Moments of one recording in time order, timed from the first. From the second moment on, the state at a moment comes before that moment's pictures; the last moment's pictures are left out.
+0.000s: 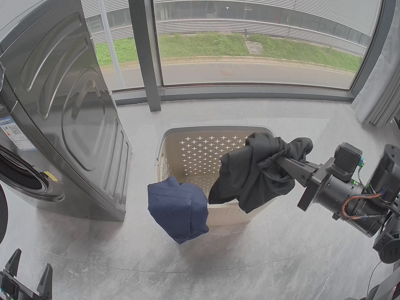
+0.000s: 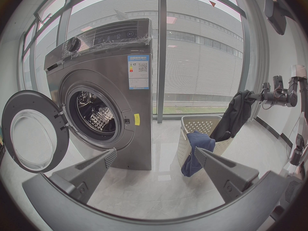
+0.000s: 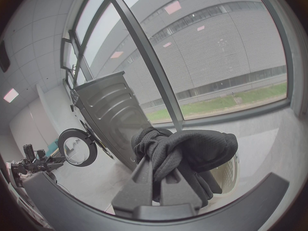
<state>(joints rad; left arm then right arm) 0.00 0.02 -0.02 0.00 0.02 -0.03 0.68 1.53 -0.42 -1.20 0.00 0.17</state>
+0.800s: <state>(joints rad) 0.00 0.02 -0.02 0.00 0.00 -0.02 0.69 1.46 -0.42 -1.22 0.00 0.19</state>
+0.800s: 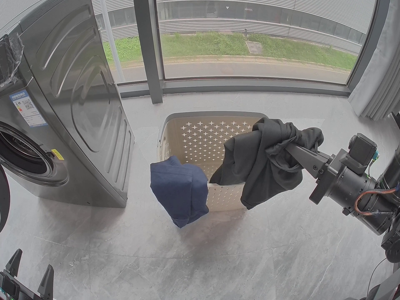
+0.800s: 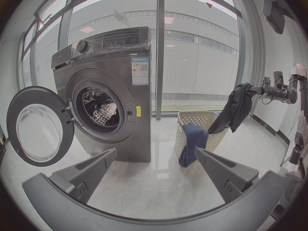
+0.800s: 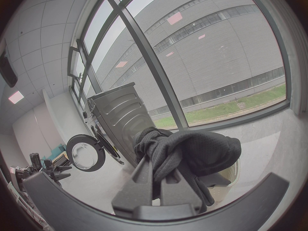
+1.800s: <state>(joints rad) 0.00 0.02 -0.02 0.01 0.00 -0.02 0.70 1.46 -0.44 -1.22 0.01 0.20</state>
